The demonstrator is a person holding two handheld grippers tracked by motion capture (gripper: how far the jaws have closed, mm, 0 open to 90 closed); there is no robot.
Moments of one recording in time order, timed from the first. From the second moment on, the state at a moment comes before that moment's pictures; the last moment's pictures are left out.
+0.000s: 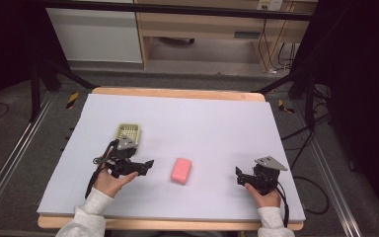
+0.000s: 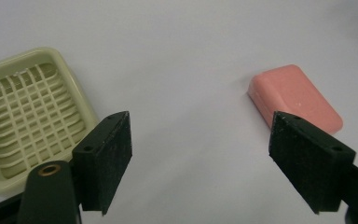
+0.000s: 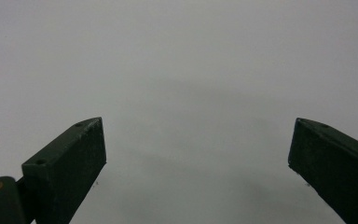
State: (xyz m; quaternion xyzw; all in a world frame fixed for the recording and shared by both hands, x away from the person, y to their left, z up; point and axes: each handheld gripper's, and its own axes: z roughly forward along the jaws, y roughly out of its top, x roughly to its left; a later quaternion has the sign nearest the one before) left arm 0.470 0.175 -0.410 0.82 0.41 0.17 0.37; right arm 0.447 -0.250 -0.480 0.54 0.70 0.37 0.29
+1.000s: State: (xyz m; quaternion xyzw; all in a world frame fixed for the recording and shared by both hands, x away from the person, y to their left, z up) left arm 0.471 0.141 -0.407 0.83 0.39 0.15 0.37; right arm 0.447 -0.251 -0.480 0.54 0.70 0.37 0.28
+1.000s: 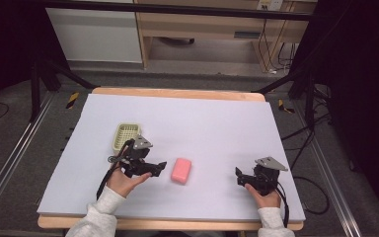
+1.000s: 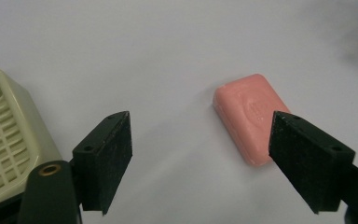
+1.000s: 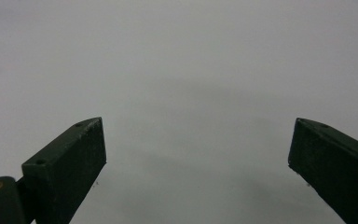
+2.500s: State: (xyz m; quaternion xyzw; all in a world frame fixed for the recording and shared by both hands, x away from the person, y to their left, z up) left arm 0.473 0.080 -0.430 0.85 0.38 0.12 0.34; right arm 0.448 -0.250 -0.480 0.54 0.70 0.37 0.28
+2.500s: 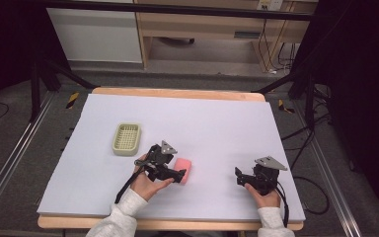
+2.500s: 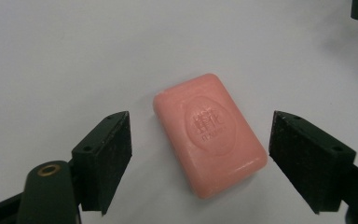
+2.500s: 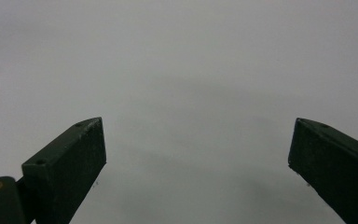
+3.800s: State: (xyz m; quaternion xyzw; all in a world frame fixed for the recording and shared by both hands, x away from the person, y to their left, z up) left arm 0.481 0.062 -0.453 0.86 0.40 0.10 0.31; right arm 0.448 -0.250 -0.481 0.54 0.70 0.37 0.27
